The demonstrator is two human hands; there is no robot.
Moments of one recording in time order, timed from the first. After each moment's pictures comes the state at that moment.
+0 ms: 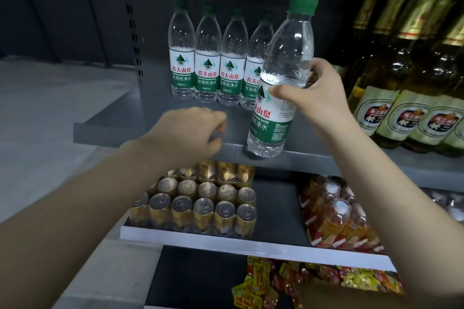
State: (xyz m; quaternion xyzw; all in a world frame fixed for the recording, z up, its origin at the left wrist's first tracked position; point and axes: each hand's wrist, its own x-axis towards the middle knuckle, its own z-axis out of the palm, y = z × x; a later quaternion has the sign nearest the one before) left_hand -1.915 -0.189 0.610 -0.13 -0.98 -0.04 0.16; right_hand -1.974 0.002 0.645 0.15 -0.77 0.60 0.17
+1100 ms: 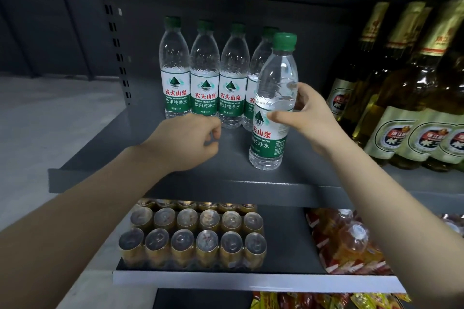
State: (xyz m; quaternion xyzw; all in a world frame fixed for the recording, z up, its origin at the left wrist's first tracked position) left_hand -1.992 -0.227 0.619 -0.14 -0.98 -0.10 0.12; right_hand -2.051 -0.019 0.627 0.16 -0.77 0.61 0.10
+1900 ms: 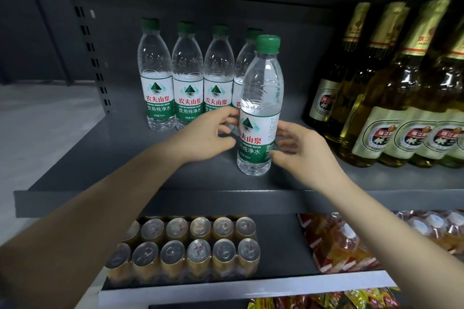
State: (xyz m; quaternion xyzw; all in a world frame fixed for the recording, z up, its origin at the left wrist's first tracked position) left_hand -2.045 -0.196 0.606 -0.20 -0.87 -0.45 0.01; right_hand -2.024 0.000 0.592 0.18 -0.87 0.44 0.13
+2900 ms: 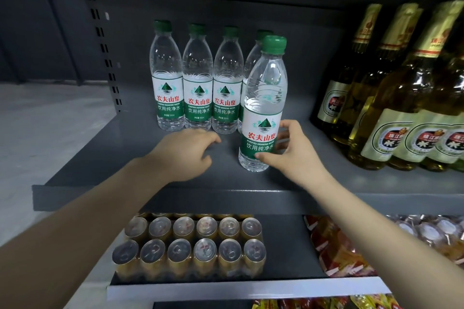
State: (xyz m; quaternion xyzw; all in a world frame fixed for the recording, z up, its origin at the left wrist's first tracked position) left_hand -2.022 -0.231 0.597 -0.14 -0.99 -0.07 0.05; right_hand -2.046 -0.019 0.574 0.14 -0.87 0.47 0.12
